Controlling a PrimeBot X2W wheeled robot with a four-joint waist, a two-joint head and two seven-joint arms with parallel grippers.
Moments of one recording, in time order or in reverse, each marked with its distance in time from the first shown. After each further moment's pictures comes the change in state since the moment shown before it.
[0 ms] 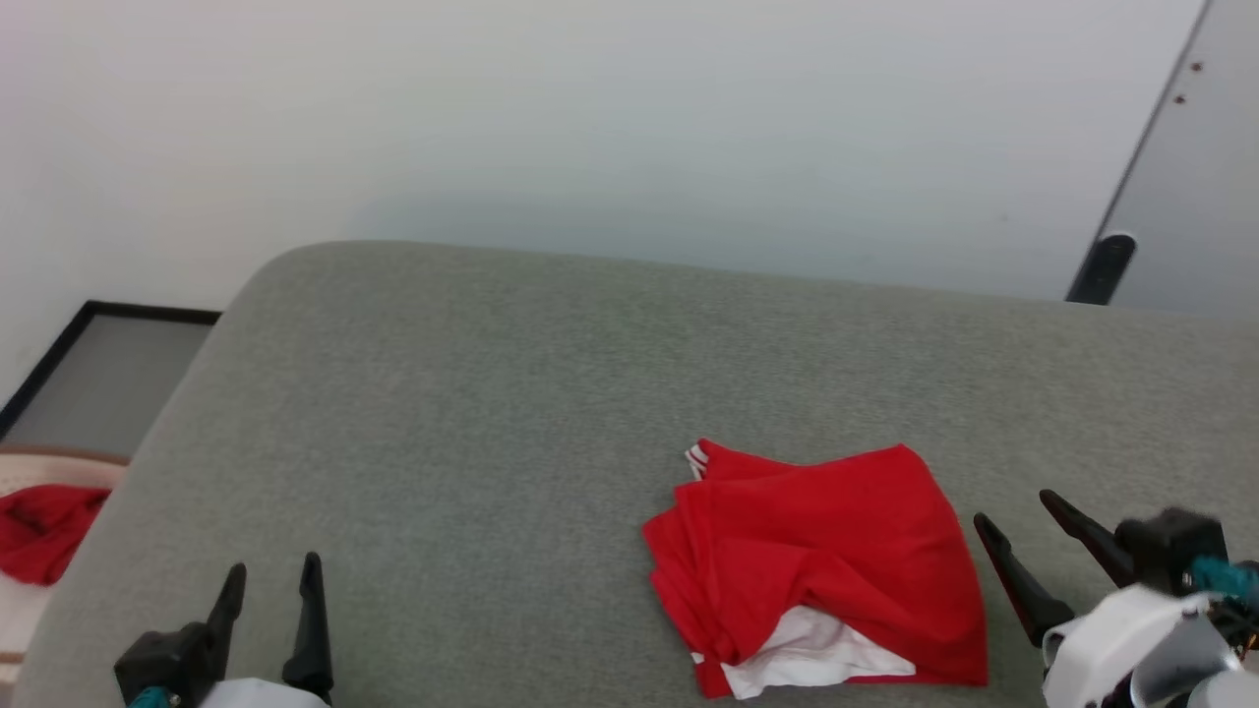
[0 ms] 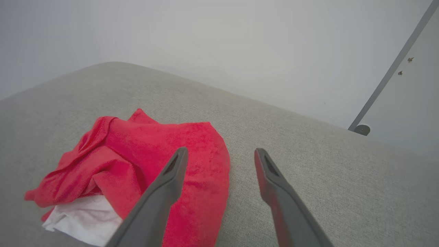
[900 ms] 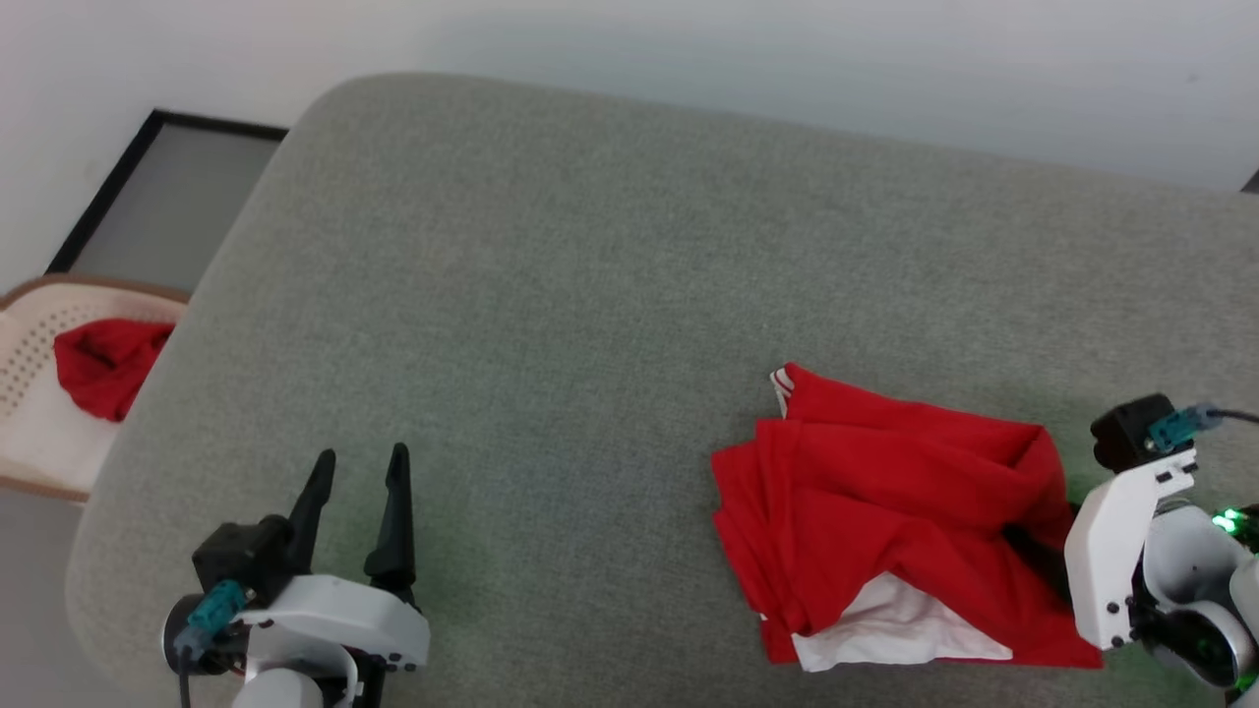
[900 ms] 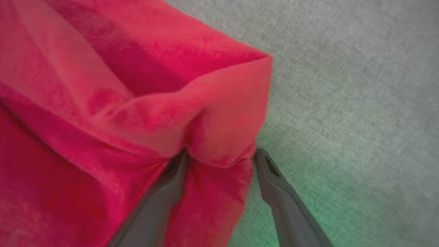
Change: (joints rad) left arm -0.178 -0.076 -0.072 0.034 0.006 -0.035 0.000; right arm -0.214 -0.071 0.061 0.053 0.172 0.000 0.713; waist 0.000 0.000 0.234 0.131
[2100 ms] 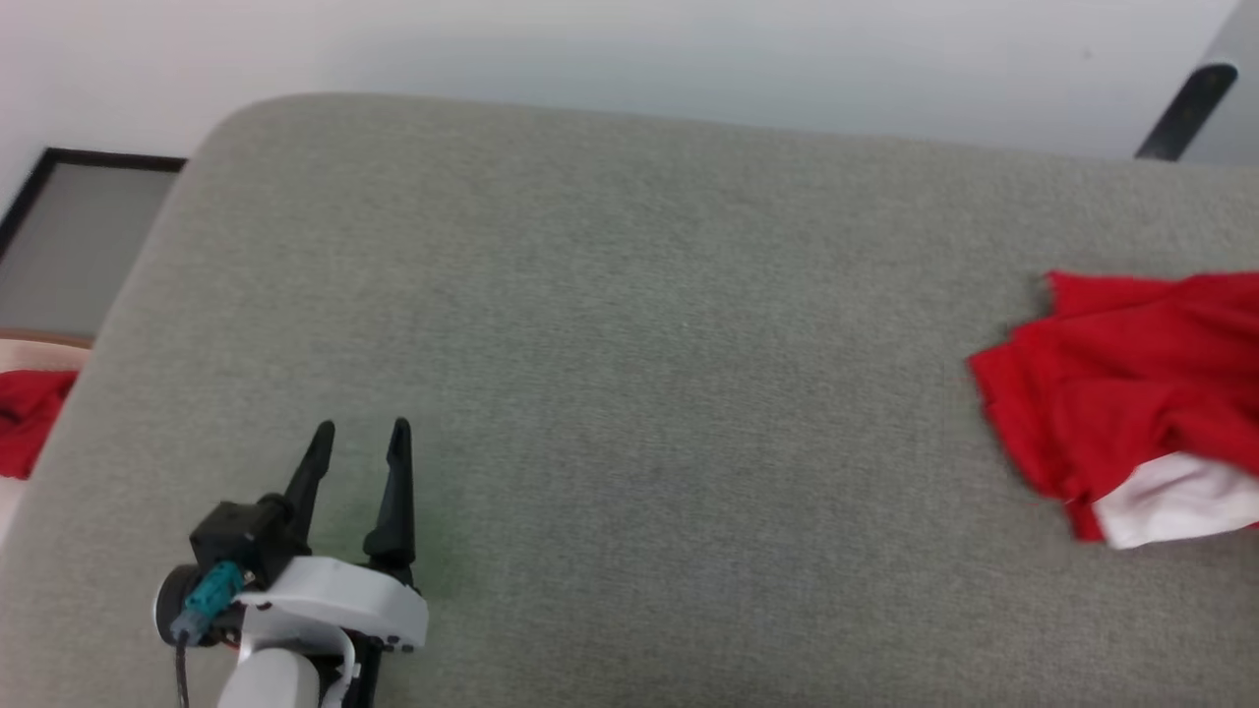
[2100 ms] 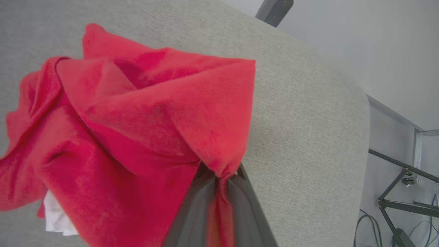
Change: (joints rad) left arm -0.018 0.004 -0.001 -0.036 0.037 -0.013 0.000; right arm -0.285 -0.350 0.025 0.137 0.063 0.000 0.032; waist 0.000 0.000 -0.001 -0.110
